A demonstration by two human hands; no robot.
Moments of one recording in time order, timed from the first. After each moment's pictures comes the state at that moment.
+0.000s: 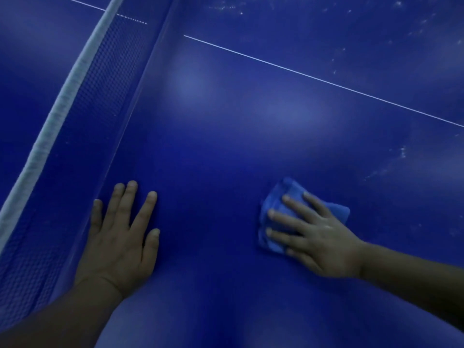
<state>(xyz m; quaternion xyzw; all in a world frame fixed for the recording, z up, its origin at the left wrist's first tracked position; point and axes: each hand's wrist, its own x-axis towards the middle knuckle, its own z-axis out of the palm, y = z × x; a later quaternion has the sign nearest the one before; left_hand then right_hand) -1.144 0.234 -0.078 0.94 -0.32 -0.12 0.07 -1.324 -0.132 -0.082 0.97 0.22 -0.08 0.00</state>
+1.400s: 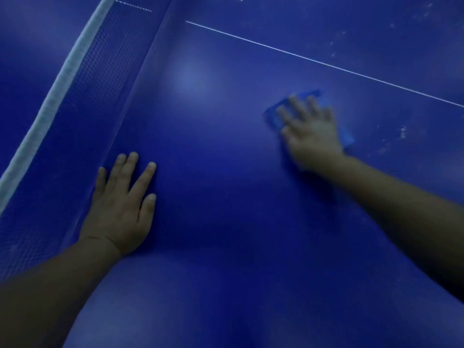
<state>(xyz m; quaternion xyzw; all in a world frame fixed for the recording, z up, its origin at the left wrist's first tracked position) -1.147 0.235 -0.082 0.94 -0.31 -0.09 0.09 -1.213 -0.159 -0.069 0.99 -0.10 0.02 0.00</state>
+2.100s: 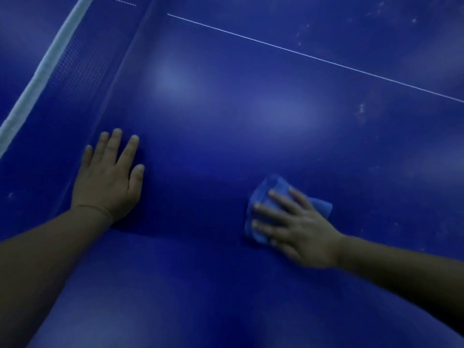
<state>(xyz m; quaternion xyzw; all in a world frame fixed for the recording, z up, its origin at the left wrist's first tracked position) -1.170 0.236 -0.072 0.95 -0.28 -0.08 0.06 -1.439 -0.082 -0.071 0.98 0.18 -0.07 -0.01</state>
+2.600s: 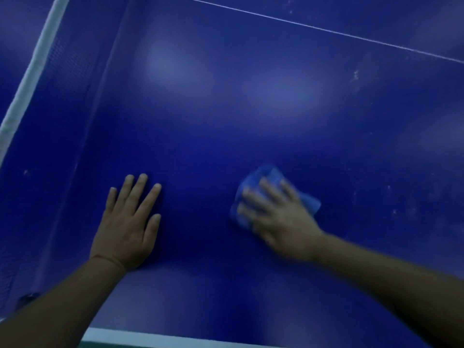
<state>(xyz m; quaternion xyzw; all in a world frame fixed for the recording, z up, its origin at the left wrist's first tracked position) -1.285 0.289 -0.081 0.91 -0.39 -0.10 0.09 -1.470 -0.022 -0.078 1.00 0.08 -0.04 -0.03</state>
